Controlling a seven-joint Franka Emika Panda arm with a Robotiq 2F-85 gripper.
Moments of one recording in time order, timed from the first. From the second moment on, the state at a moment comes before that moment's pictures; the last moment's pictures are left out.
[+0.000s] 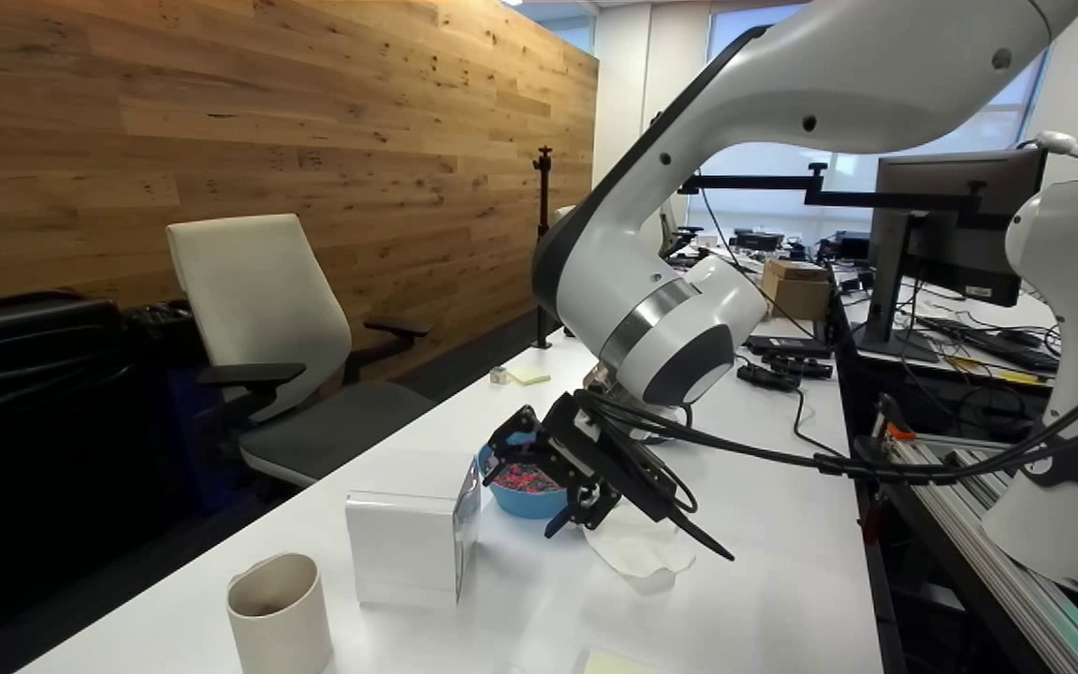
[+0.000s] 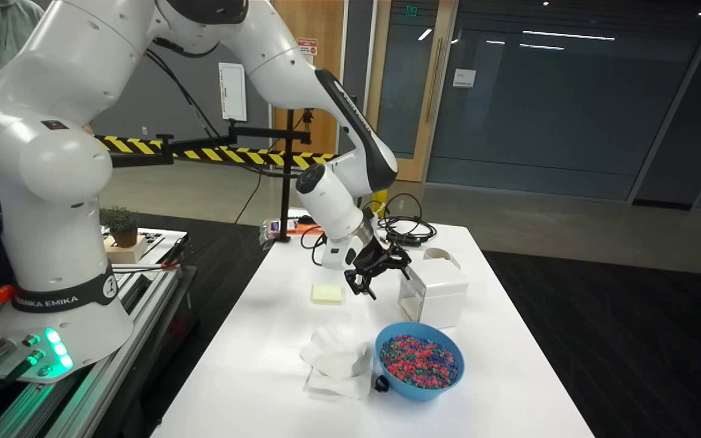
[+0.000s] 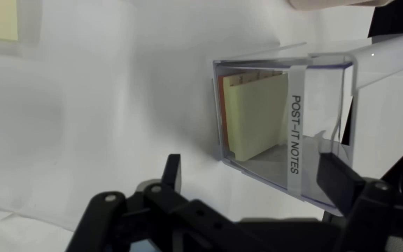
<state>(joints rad) 0.91 0.62 -0.61 -2.12 2.49 2.95 -0.41</state>
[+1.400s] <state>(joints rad) 0.79 0.62 -0.49 -2.04 2.41 2.95 -0.40</state>
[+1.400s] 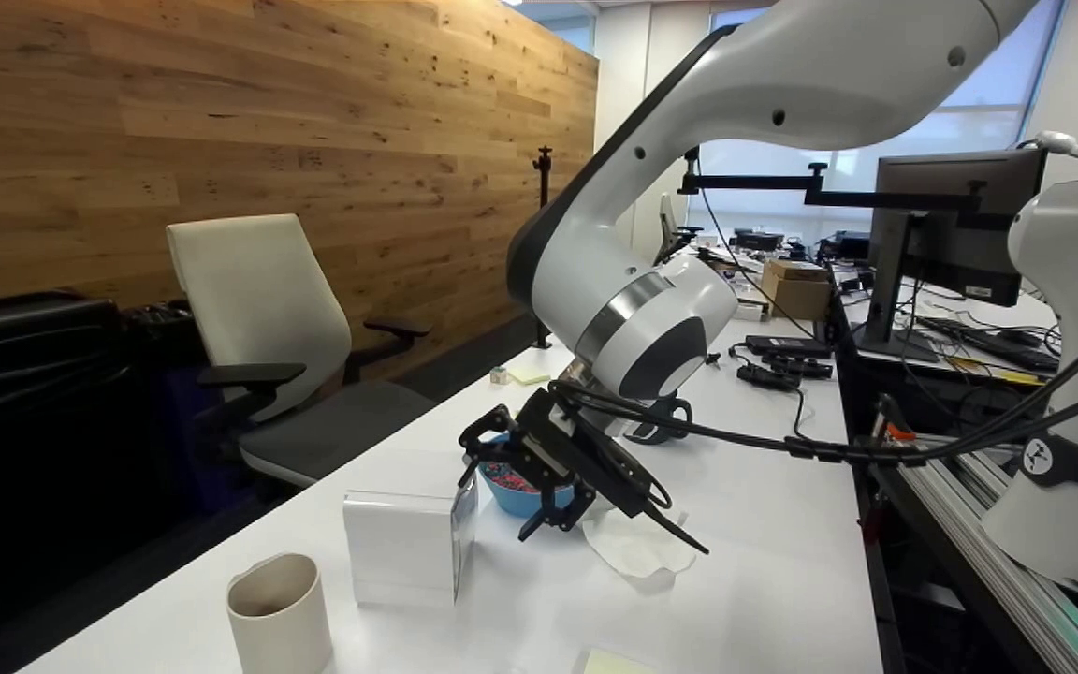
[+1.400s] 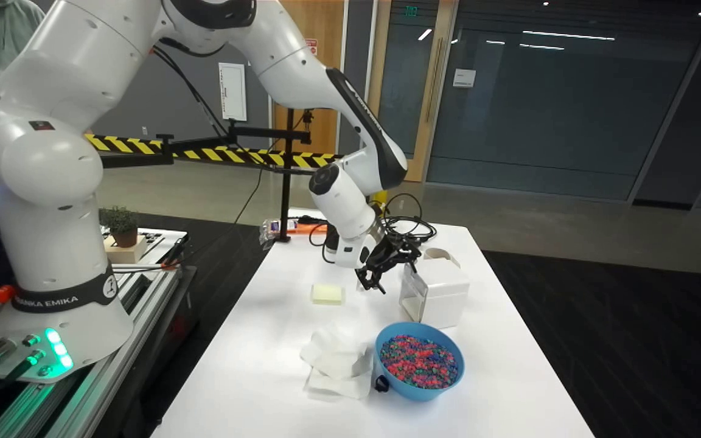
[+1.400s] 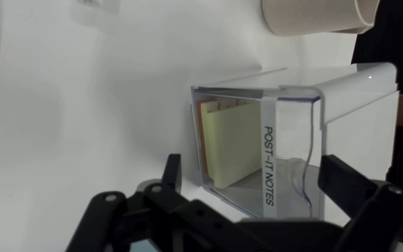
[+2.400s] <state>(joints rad) 0.70 0.60 -0.42 -2.03 2.37 2.95 -0.38</state>
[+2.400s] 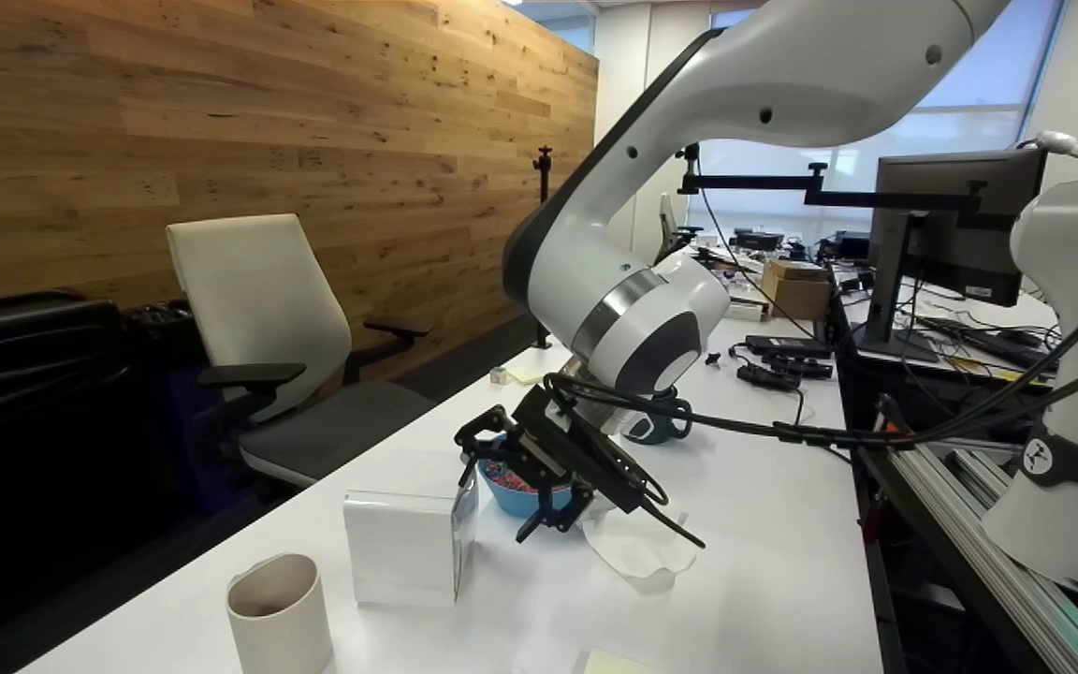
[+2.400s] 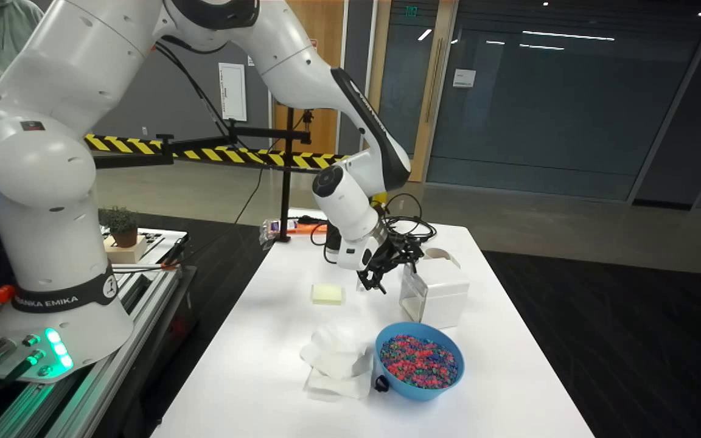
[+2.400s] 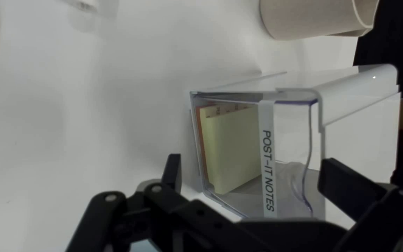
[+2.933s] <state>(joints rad) 0.70 0.60 -0.41 -2.04 2.39 2.93 -0.38</state>
